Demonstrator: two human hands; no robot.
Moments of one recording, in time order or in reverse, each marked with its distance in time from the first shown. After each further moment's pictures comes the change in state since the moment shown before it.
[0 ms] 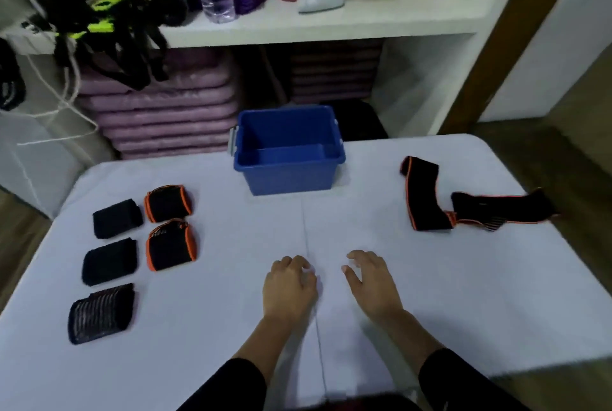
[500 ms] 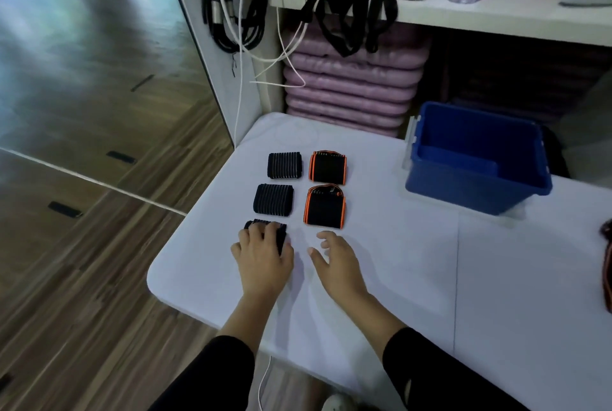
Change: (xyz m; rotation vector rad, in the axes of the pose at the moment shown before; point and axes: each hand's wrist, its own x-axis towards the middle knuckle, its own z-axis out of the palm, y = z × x) left_hand -0.063 -0.201 -0.153 0.350 0.428 -0.481; right_hand -0.023 -0.243 0.165 0.234 -0.422 -0.246
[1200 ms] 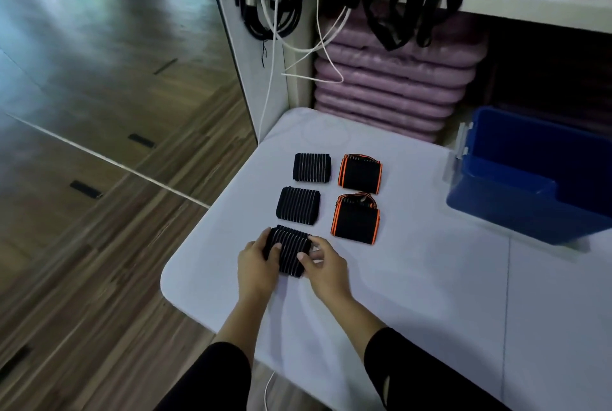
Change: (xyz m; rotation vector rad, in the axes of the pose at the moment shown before) left_hand 0.032 -0.052 0.023 -0.622 -0.154 -0.399; right_hand 0.045 -0.022 0.066 0.271 -0.089 0.162
